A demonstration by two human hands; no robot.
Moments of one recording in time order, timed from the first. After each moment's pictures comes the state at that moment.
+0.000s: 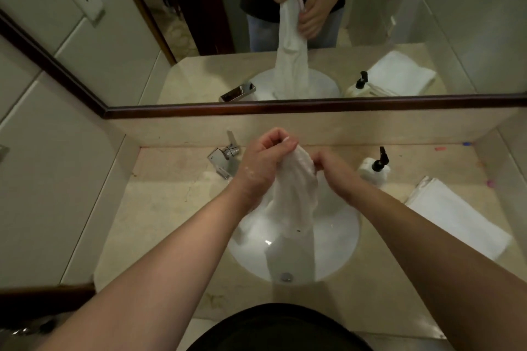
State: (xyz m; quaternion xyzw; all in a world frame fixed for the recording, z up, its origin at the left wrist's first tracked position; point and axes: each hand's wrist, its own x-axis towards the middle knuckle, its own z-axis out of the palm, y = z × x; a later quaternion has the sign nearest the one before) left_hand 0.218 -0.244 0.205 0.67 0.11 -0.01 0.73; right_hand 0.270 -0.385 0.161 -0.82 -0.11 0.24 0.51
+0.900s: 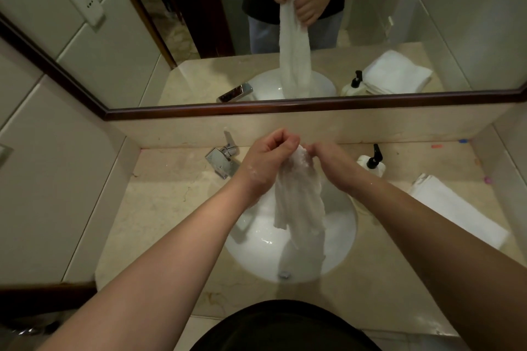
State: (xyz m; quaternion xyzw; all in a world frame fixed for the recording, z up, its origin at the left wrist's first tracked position) left_hand 0.216 -0.263 0.208 0.73 0.07 -0.02 0.68; right_hand 0.277 -0.407 0.180 -0.82 -0.17 0.25 0.48
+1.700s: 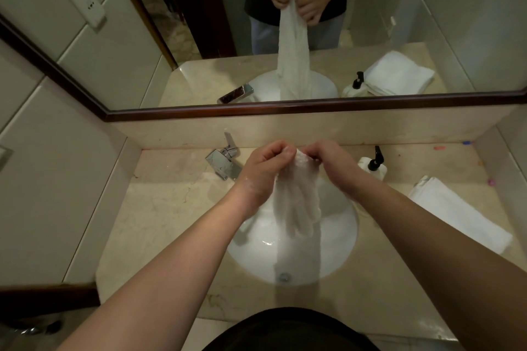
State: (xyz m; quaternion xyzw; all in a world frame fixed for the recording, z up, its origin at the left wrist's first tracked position) left_hand 0.210 -0.262 0.202 0.73 0.09 -0.02 0.68; right_hand 0.288 -0.406 0.162 -0.80 -0.19 0.26 0.51
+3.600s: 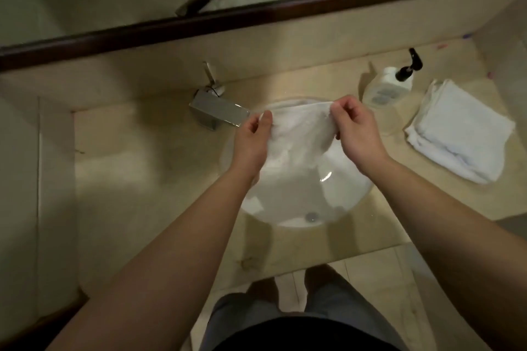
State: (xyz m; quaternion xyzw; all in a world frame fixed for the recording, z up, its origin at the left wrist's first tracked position) left_hand 0.220 -0.148 0.010 0.68 0.25 -0.09 0.68; right_hand 0.238 -0.331 0.038 -0.82 0.13 0.06 0.56
